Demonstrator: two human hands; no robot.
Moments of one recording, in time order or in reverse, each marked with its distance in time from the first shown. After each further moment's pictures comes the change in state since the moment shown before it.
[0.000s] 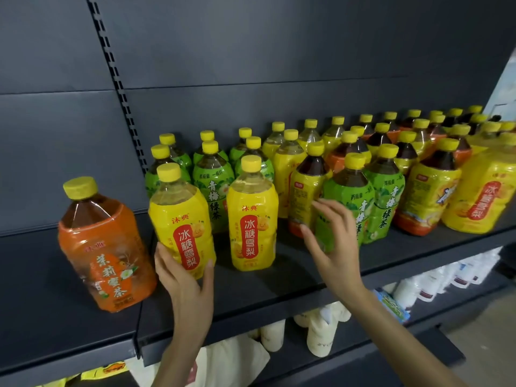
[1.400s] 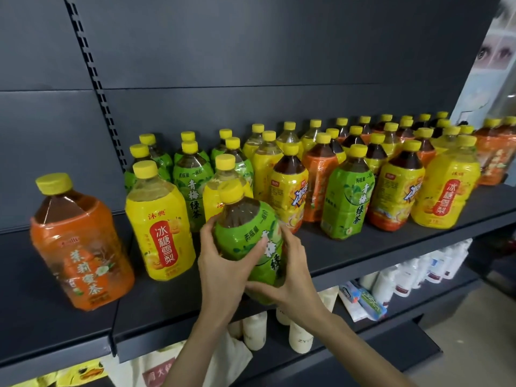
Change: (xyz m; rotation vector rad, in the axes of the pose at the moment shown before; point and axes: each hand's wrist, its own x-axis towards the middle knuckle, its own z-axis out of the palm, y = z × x) left_hand -0.025 0.102 0.019 -0.523 -0.214 -0.016; right_hand -0.049 -0.027 -0.006 0.284 -0.400 0.290
